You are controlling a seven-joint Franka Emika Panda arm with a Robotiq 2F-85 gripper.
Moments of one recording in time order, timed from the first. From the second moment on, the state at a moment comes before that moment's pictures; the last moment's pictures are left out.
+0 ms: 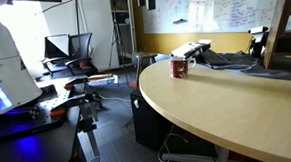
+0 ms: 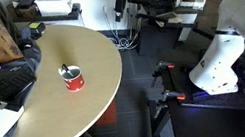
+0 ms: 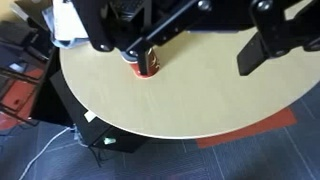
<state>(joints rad) -0.01 -0.24 -0.34 -2.41 0.22 2.20 -0.41</state>
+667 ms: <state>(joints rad) -0.01 -0.19 -0.18 -2.39 0.22 2.26 -0.29</state>
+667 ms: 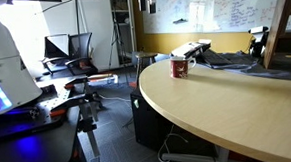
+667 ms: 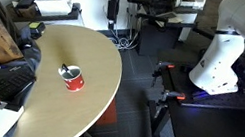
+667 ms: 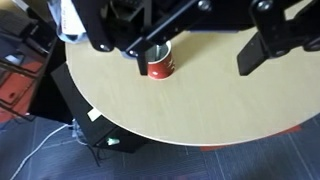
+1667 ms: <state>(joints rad) 0.07 0.36 0.00 -2.09 0.07 2.63 0.27</state>
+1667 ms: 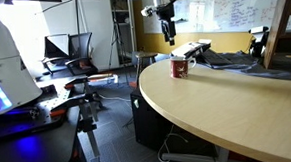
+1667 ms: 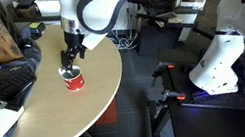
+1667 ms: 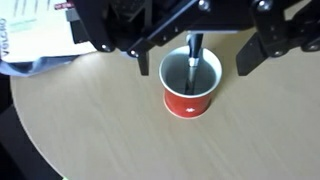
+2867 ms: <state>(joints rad) 0.09 0.60 -0.06 -1.86 0.09 2.63 0.38</state>
